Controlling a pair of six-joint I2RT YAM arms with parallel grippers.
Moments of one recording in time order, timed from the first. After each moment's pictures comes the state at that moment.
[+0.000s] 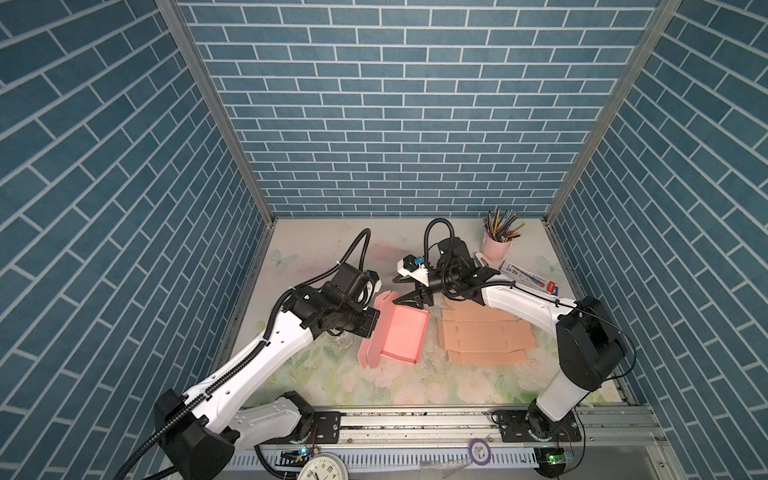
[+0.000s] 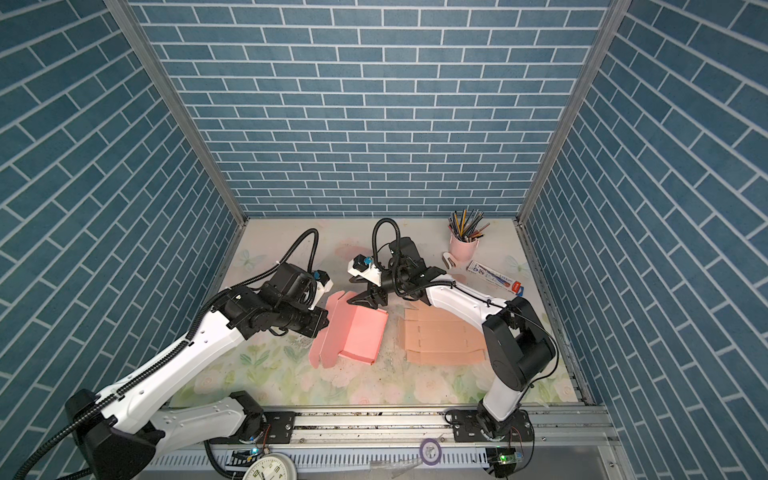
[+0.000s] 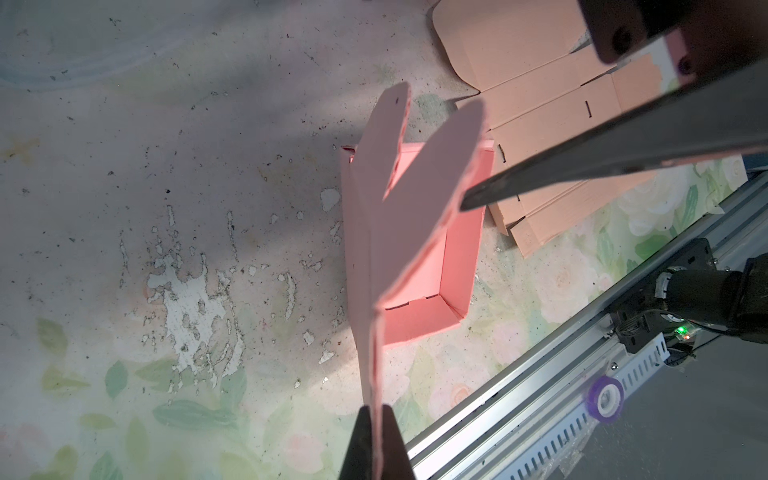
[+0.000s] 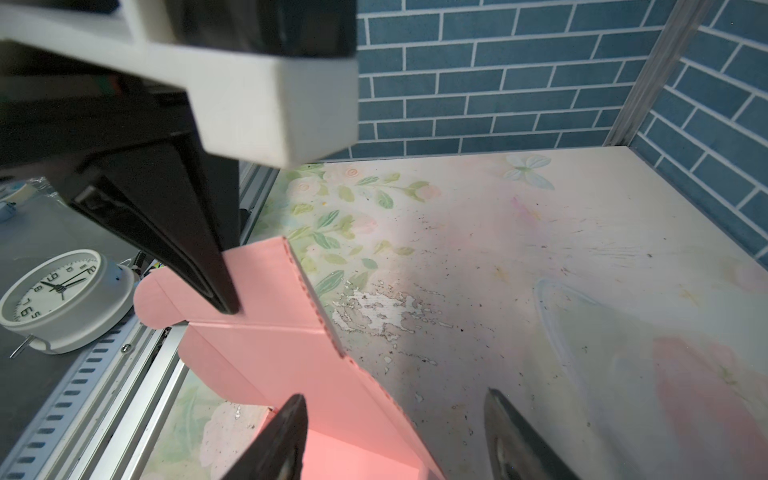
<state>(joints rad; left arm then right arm) -0.65 1.14 1.09 -1.01 0.18 -0.29 0.71 1.69 1.17 -0.08 -0.88 -0.46</state>
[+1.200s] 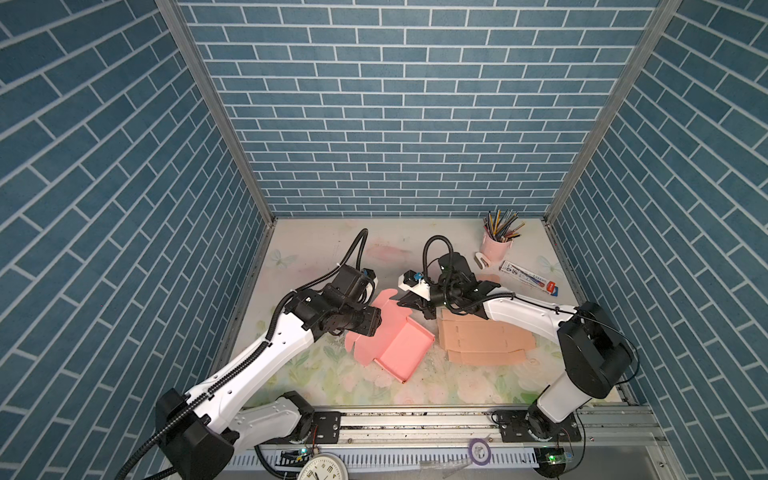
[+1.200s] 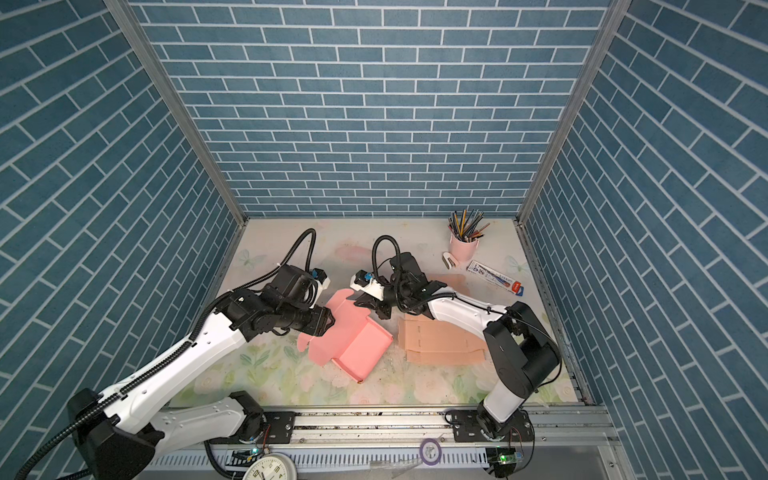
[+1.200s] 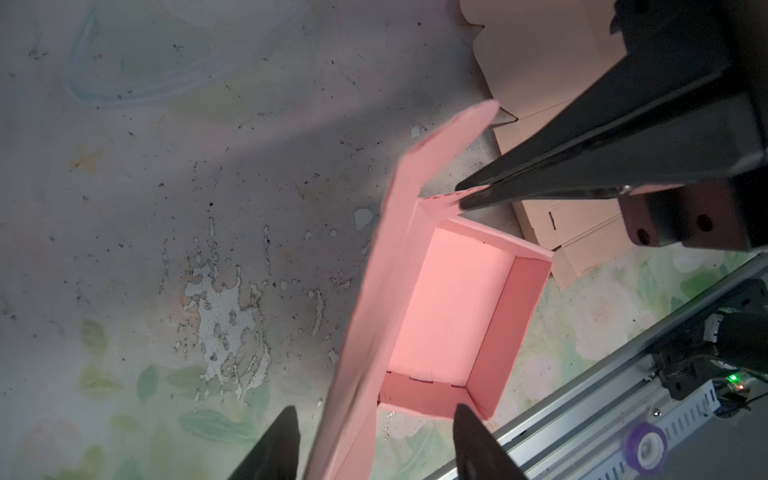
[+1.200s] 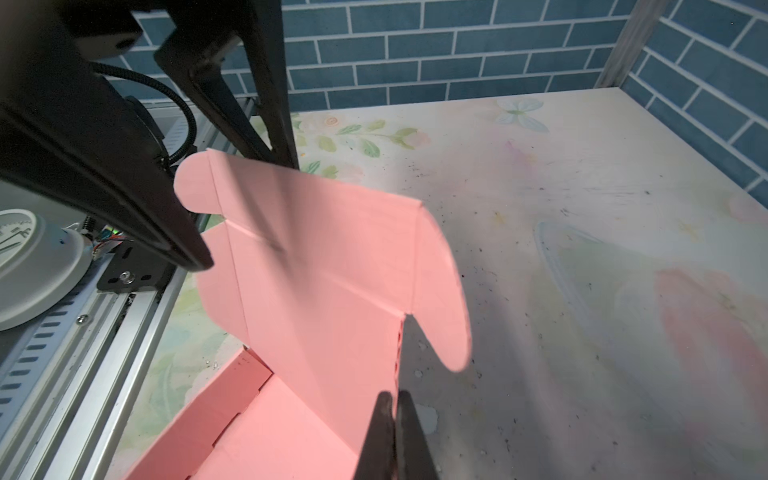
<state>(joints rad) -0.64 1.11 1.01 -0.92 0.09 -0.34 0.72 1.61 0.97 0.03 -0.72 -0.44</state>
